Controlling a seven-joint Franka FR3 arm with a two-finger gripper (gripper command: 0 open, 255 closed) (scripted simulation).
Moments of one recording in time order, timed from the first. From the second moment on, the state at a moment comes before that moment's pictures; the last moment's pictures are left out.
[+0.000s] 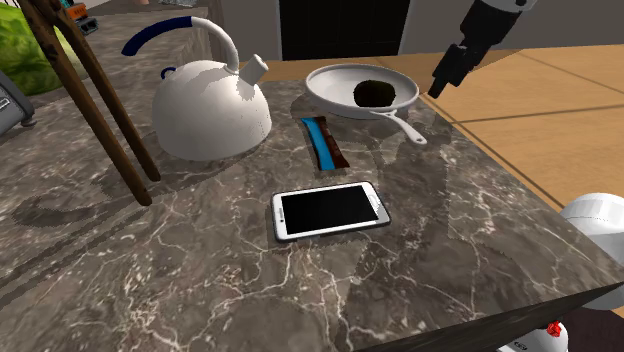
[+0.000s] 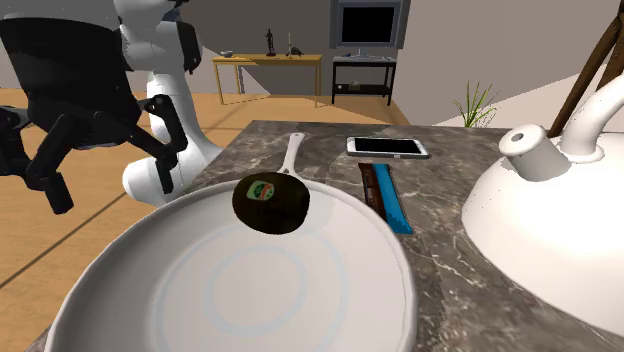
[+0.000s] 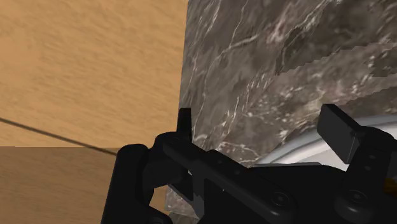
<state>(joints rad) 0.00 -0.80 -0.03 -2.28 -0.03 1.70 -0.03</state>
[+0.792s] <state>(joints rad) 0.00 -0.64 0.22 -2.11 0.09 1.61 0.36</state>
